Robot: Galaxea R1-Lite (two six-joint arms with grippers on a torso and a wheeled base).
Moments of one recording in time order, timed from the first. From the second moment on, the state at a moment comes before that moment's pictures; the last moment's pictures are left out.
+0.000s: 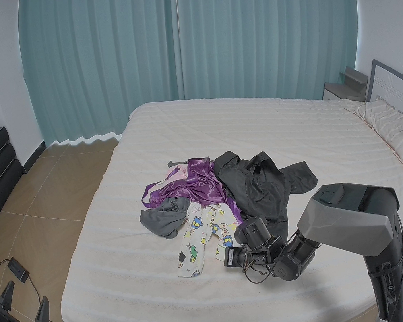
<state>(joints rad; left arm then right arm) 0.00 0.02 -0.02 -0.01 0.02 0.01 0.68 2.46 -1.00 -0.68 -0.12 0.64</state>
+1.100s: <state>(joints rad) 0.00 0.02 -0.02 -0.01 0.02 0.01 0.80 1.52 -0.20 -0.98 -0.04 0.73</state>
